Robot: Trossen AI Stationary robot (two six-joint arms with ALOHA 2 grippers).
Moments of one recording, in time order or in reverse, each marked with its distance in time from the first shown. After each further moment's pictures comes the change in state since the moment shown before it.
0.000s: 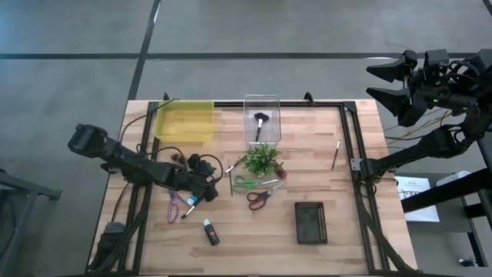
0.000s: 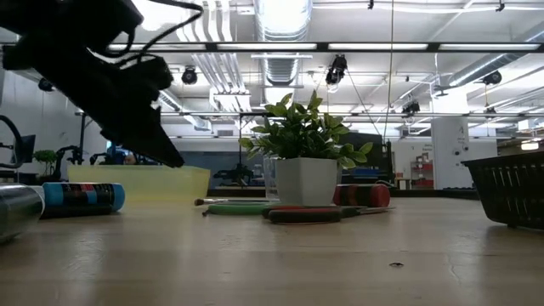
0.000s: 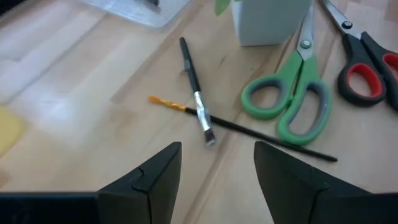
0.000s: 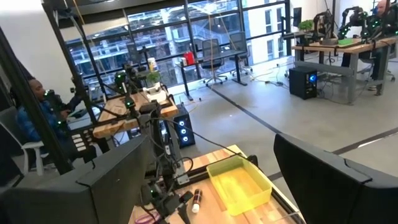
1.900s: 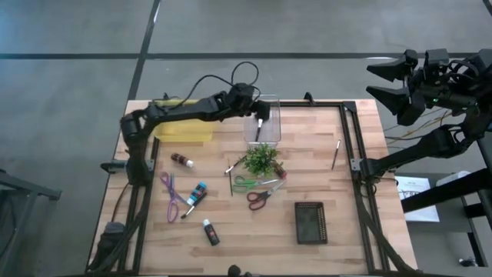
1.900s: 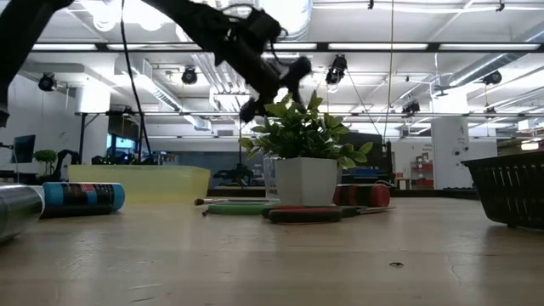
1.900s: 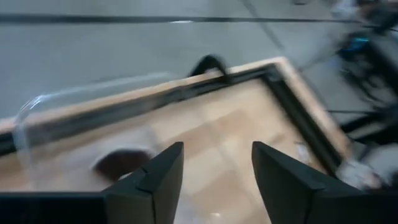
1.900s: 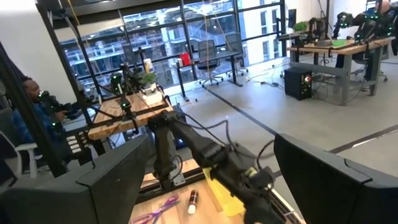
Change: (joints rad) left arm 0.700 0.498 1.002 -0.170 0.429 -0.102; right arm 0.000 -0.001 0.000 -0.001 0.019 -0.003
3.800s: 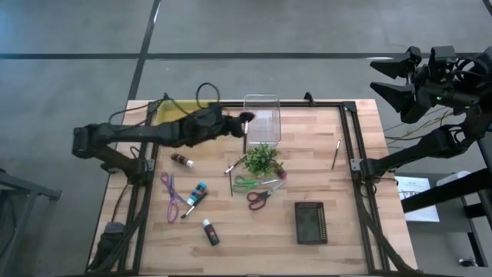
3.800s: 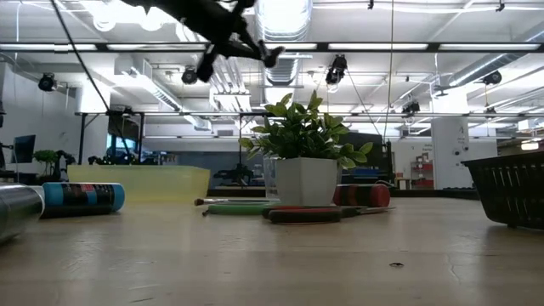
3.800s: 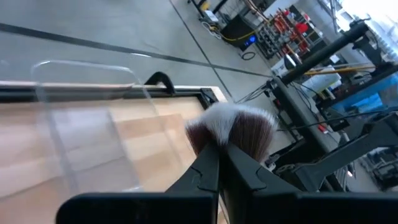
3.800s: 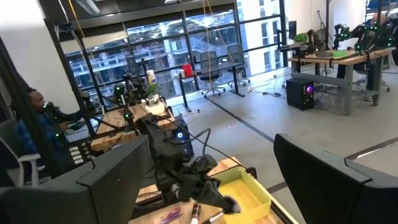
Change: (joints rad) left arm -0.244 -0.467 -0.435 0.199 -0.228 -0.212; right arm 0.000 0.001 0.007 0.045 -0.001 -0.011
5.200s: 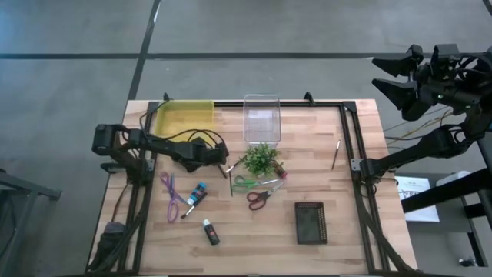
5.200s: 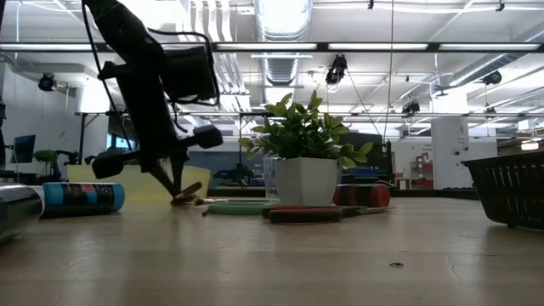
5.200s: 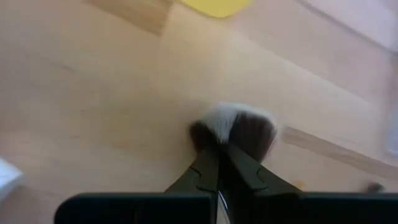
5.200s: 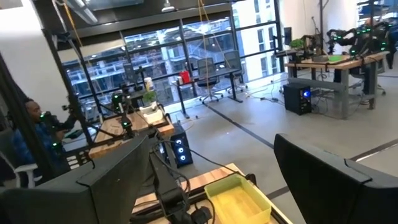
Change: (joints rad) left arm -0.082 0.200 -0.293 -0.485 -0.062 -0.907; right arm 0.000 -0.002 0.000 0.030 0.010 0.004
